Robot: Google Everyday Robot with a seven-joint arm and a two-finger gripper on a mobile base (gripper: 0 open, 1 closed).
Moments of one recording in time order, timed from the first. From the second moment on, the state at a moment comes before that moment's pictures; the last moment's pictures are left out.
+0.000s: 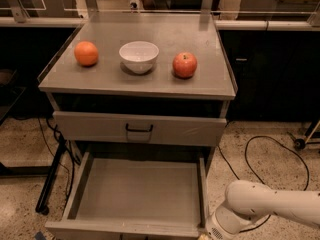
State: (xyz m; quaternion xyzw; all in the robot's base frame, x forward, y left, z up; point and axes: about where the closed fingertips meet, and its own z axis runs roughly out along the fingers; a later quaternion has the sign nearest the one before) arm 0.316 -0.141 0.439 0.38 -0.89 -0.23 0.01
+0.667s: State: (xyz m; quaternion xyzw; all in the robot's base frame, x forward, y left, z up) arm 0.369 -0.141 0.435 0.35 -0.91 -0.22 -0.04
